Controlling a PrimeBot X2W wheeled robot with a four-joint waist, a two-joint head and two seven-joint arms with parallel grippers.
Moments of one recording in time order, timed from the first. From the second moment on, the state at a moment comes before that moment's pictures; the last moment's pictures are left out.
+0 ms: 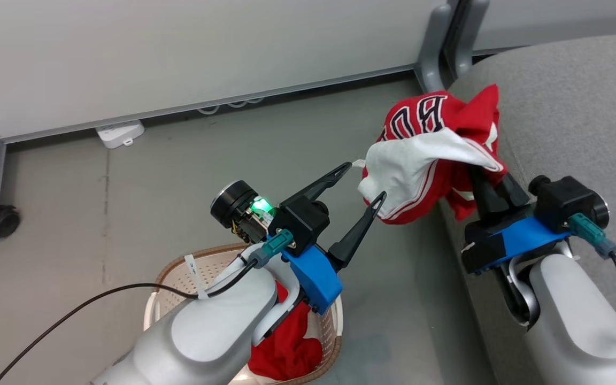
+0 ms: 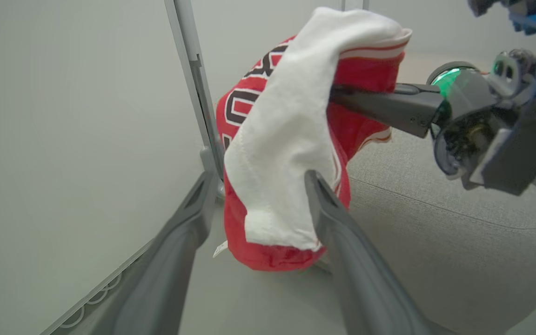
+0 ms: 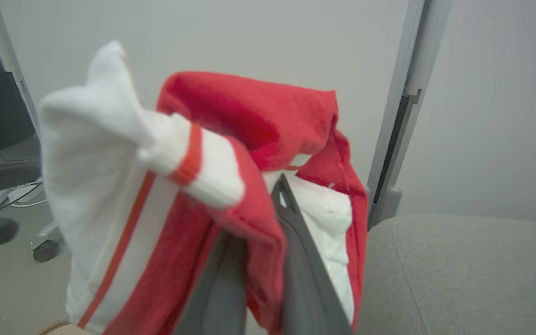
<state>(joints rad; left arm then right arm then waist) -0.82 0.15 -1.04 0.47 -0.53 0.04 -0.23 -0.50 -0.22 0.25 0.42 0.21 0.13 -0.26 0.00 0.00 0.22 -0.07</state>
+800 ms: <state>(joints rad) -0.86 0.15 -1.09 0.48 -0.51 0.02 -0.21 -0.36 -0.16 -0.07 0.30 0.17 0.13 -0.26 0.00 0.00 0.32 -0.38</state>
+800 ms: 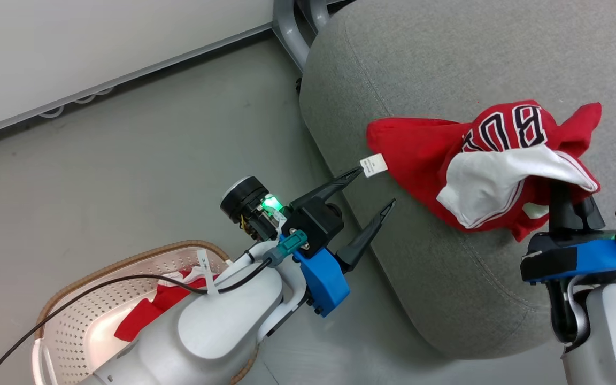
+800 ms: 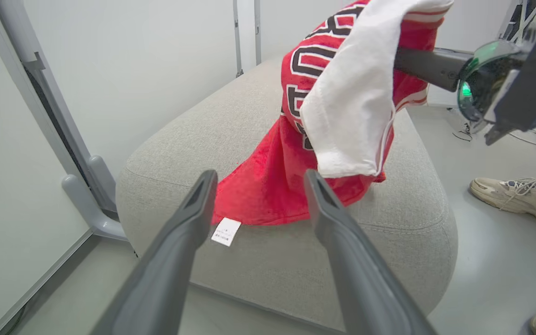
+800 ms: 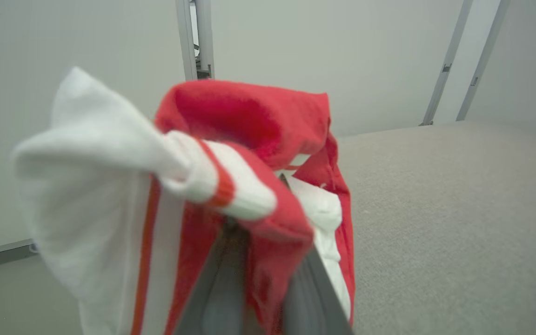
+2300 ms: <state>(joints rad) -1.08 0.26 -1.09 0.36 -0.44 0.06 -0.14 -0.85 -0.47 -0.42 0.50 0.21 0.13 -0.26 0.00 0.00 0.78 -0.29</state>
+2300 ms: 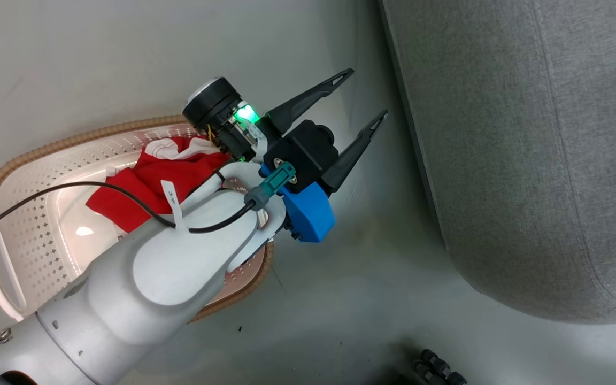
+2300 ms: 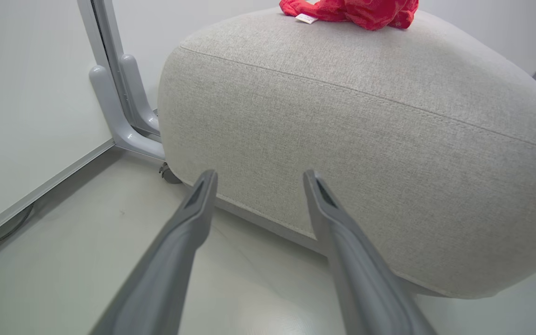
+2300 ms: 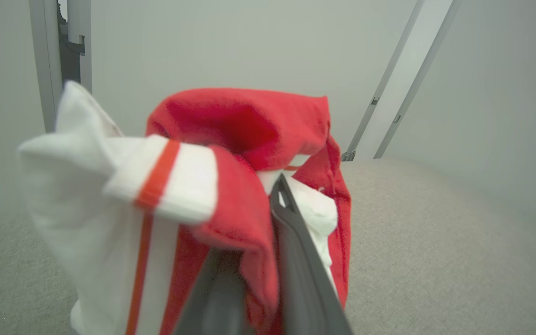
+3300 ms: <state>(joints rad) -0.95 0.24 -1.08 0.43 -0.52 0.09 -0.23 -0.57 -0.37 -0.25 0.49 0.17 0.13 -0.26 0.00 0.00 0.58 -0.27</state>
